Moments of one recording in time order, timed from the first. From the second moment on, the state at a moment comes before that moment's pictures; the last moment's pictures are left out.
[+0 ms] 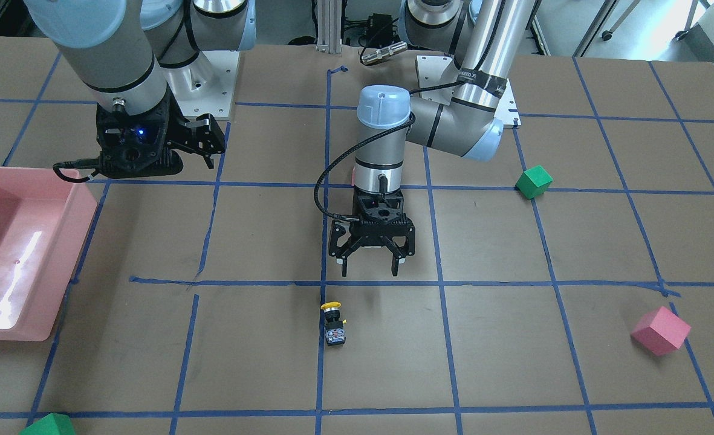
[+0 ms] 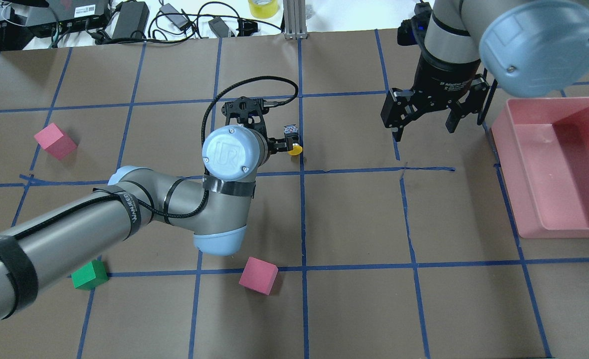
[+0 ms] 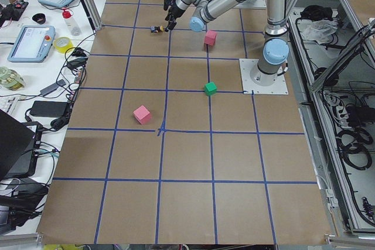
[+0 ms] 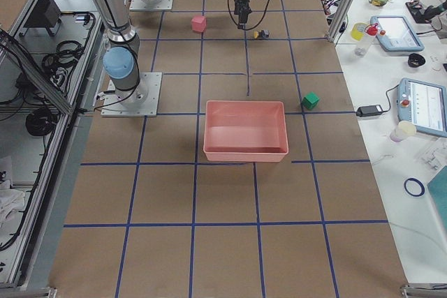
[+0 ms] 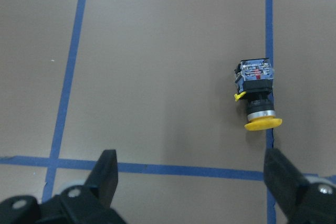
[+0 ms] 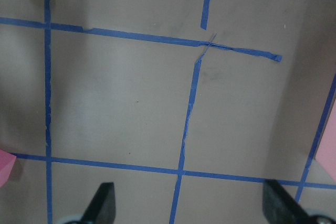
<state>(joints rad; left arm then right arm) -1.91 -1.98 -2.07 -0.08 1.74 -0.34 1.63 -1.50 1.57 -1.52 -1.59 -0.06</state>
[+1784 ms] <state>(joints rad) -2.03 -2.30 -1.91 0.18 1.90 -0.45 1.63 -1.49 1.58 -1.53 -1.60 -0.07</state>
